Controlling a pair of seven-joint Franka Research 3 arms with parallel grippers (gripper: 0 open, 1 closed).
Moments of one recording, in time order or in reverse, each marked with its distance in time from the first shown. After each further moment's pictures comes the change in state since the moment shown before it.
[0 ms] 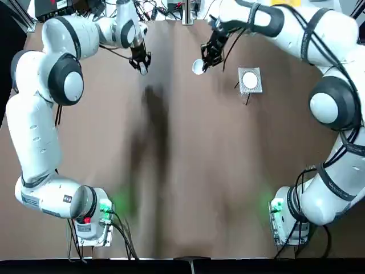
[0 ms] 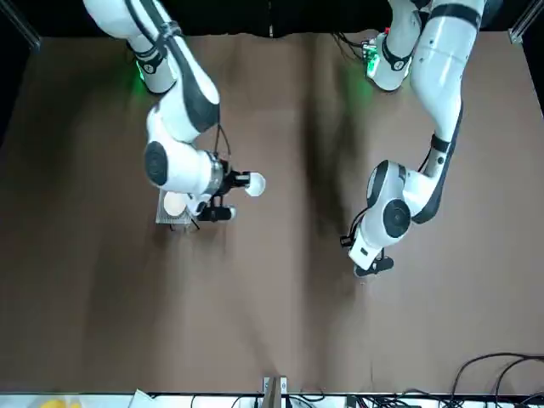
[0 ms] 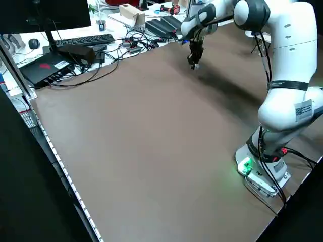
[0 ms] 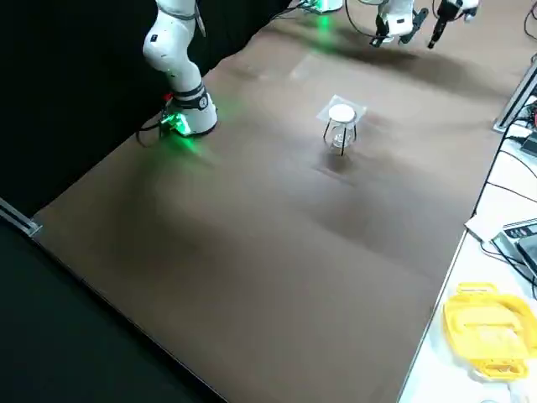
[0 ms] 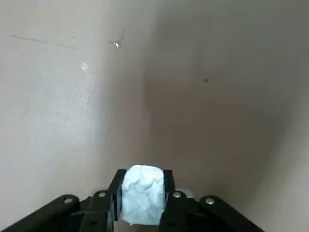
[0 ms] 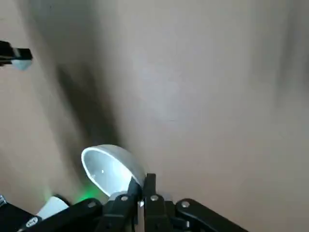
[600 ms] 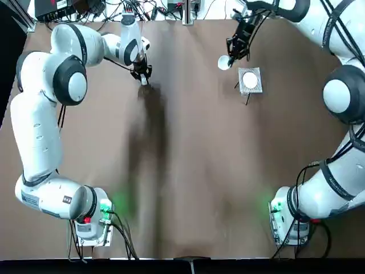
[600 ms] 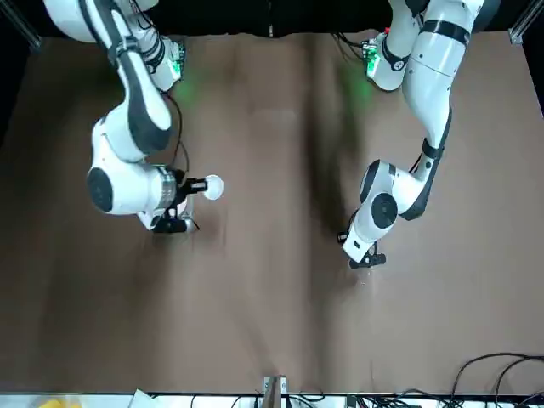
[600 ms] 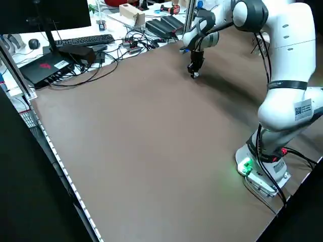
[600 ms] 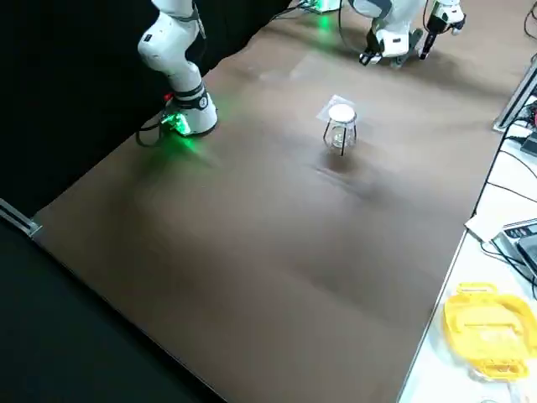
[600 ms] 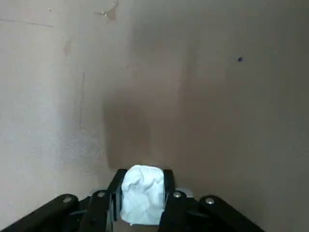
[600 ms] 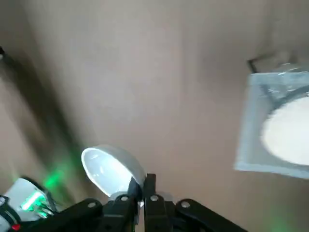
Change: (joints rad) left arm -0.021 0.045 0.014 -0.129 0.096 0.198 0.002; right arm -0.190 -0.058 -0.001 -0.001 -0.101 -0.249 -0.098
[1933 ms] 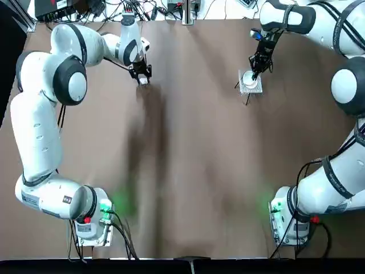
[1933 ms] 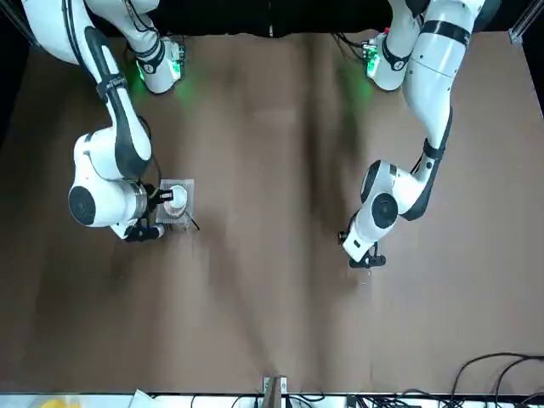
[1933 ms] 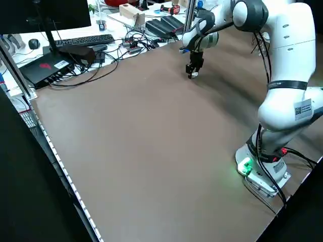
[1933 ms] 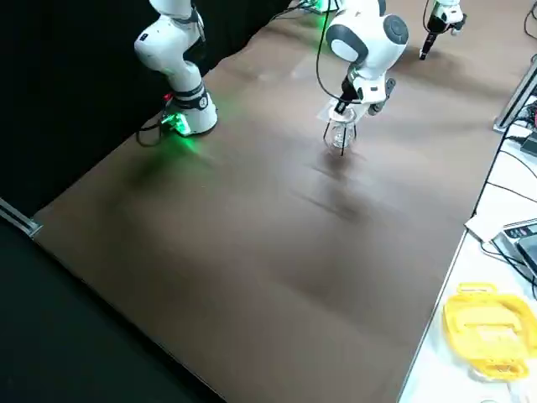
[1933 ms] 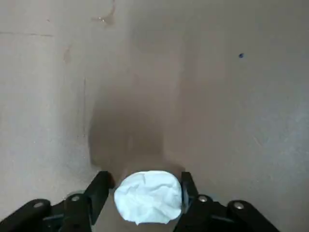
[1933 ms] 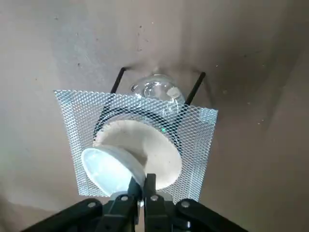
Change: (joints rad) left arm 0.000 0.000 0.006 -0.005 0.016 0.006 0.058; right arm -0.182 0.001 -0.009 -0.180 -0.236 0.046 -0.235
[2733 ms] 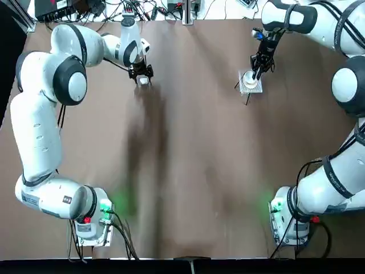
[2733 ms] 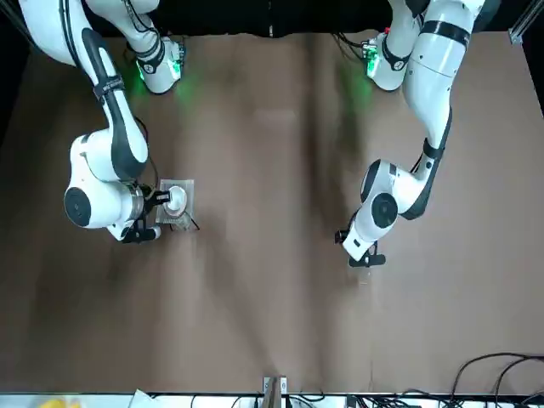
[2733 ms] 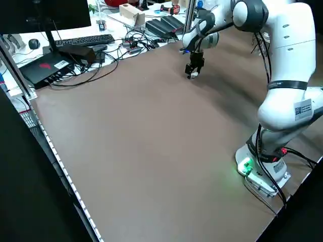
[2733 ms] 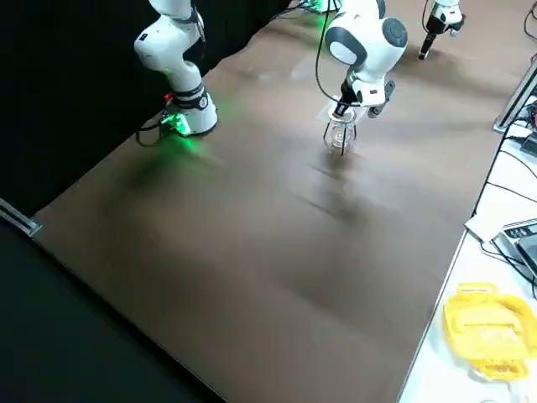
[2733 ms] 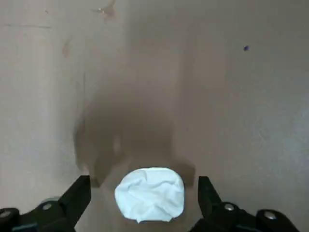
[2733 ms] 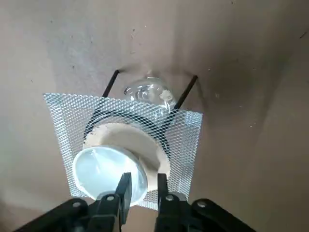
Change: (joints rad) left arm 0.000 -0.001 0.000 -0.009 -0.001 0.000 0.000; right arm -0.016 0.002 -0.001 0.001 -0.006 0.004 -0.021
